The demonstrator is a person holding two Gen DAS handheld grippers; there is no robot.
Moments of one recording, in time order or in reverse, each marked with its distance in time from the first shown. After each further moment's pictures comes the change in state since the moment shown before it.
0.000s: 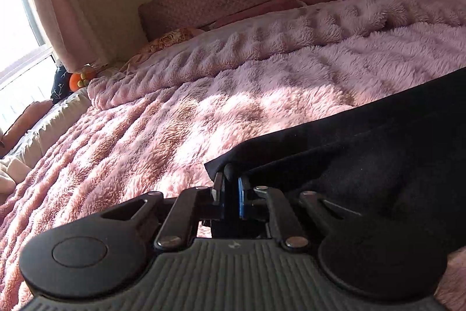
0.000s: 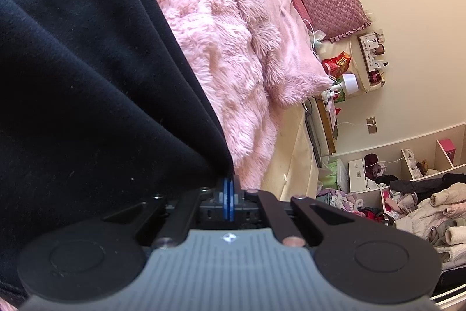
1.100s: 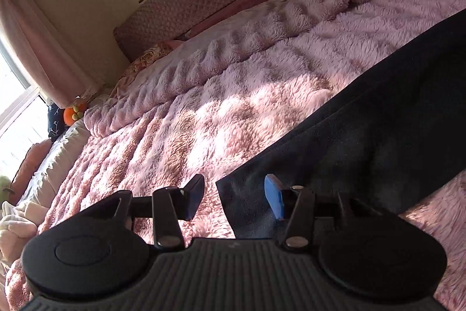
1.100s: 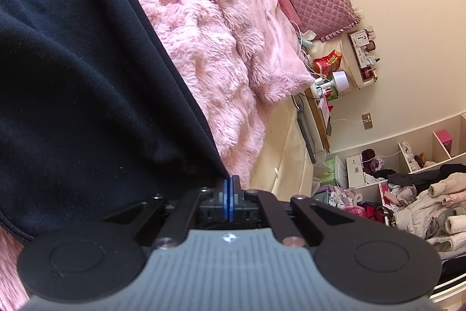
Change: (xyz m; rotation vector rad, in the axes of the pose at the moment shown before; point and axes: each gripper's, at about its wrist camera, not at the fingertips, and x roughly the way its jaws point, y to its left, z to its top) left arm -0.035 0.001 0.000 0.252 0.018 -0.035; right arm -0.041 -0.014 -0.013 0.040 -0.016 -0.005
